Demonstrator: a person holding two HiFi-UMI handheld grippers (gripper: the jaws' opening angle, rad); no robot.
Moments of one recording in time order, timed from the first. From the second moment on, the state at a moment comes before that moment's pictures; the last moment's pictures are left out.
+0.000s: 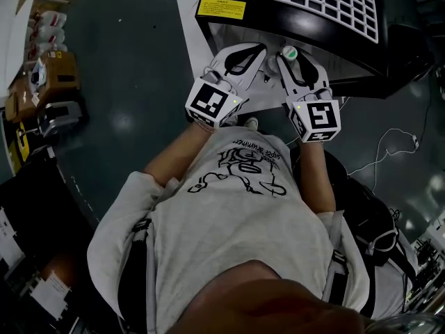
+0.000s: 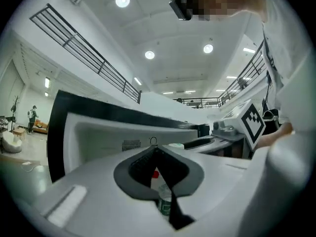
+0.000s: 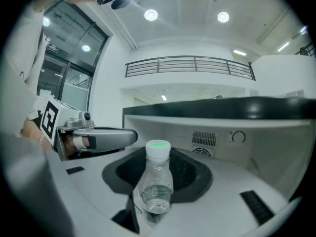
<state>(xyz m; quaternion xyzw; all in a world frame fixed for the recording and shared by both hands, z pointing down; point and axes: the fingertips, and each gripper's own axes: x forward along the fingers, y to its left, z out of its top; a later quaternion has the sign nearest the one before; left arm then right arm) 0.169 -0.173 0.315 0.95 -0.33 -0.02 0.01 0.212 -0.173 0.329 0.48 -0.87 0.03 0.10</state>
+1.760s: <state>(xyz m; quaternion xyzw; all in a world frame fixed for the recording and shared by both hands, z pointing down) 0.172 -0.104 0.248 0.94 -0.34 -0.04 -0.01 0.225 -0.096 0.244 0.41 -0.91 -0.01 0.09</state>
